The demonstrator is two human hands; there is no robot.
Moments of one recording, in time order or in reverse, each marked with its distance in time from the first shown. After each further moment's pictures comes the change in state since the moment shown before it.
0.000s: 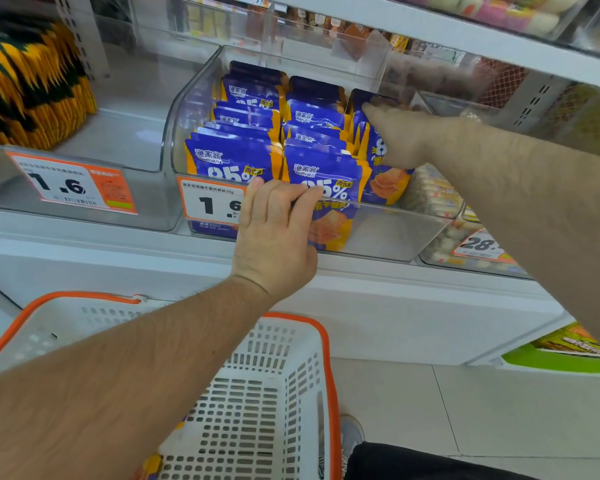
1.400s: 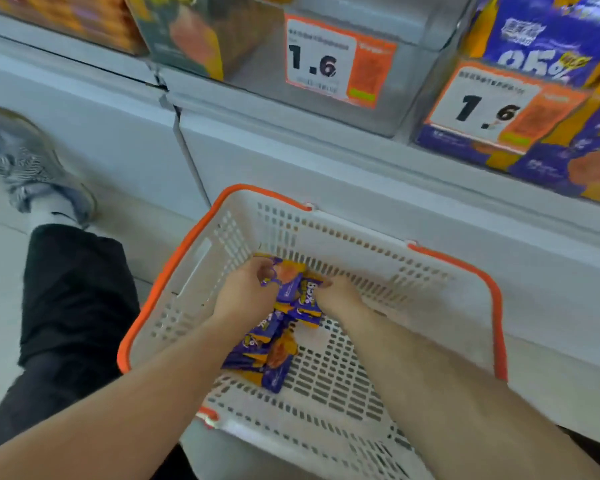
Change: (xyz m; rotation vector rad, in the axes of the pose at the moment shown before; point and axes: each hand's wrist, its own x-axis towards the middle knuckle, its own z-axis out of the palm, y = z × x) left_hand -0.246 -0.144 -0.123 -0.301 -0.637 -1.324; right_hand -0.138 -0.394 0.259 0.974 -0.661 0.312
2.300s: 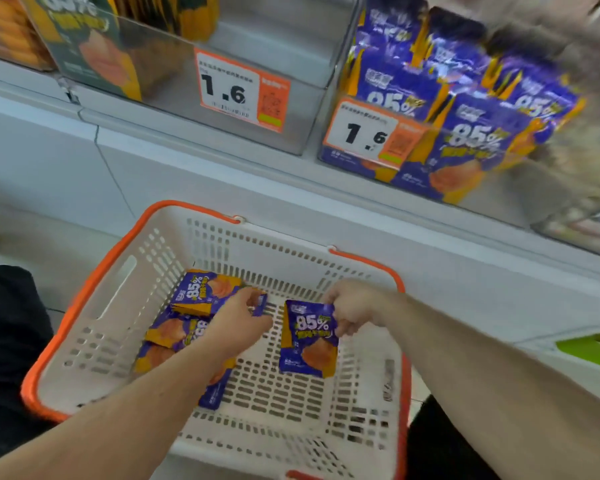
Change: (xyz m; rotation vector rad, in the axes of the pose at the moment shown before) left_hand -0.031 0.037 0.052 -0.018 -0.386 0.015; right_hand -0.077 0.026 -0.143 -0.324 -0.278 0.044
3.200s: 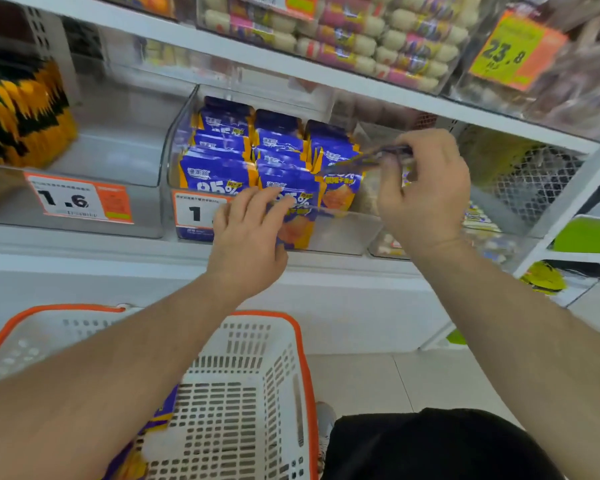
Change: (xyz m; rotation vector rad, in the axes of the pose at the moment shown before) left_hand 0.001 0.245 0.039 0.624 0.748 1.190; right_hand -0.217 0.061 -0.163 -0.230 2.082 -0.648
